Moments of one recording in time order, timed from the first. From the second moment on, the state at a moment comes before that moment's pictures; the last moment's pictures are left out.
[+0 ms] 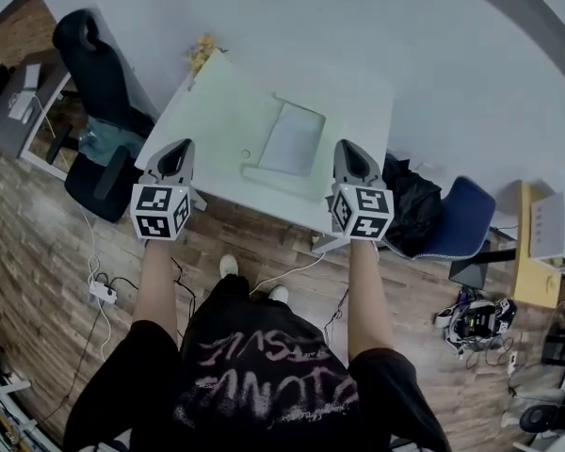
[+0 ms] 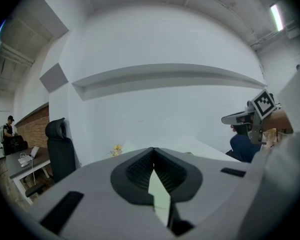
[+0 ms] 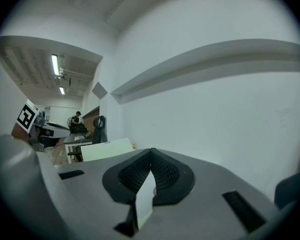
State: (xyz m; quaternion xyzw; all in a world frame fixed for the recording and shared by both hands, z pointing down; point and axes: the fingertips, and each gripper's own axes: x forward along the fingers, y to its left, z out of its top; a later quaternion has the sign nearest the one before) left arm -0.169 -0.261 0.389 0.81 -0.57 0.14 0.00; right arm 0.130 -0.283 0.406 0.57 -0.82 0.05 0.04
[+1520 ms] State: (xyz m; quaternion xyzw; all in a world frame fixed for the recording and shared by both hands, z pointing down) left arm -0.264 -0.354 0.450 0.80 -0.57 0.16 0.07; right arm 0.048 -0.361 0.461 0.57 -0.81 0.08 0.10
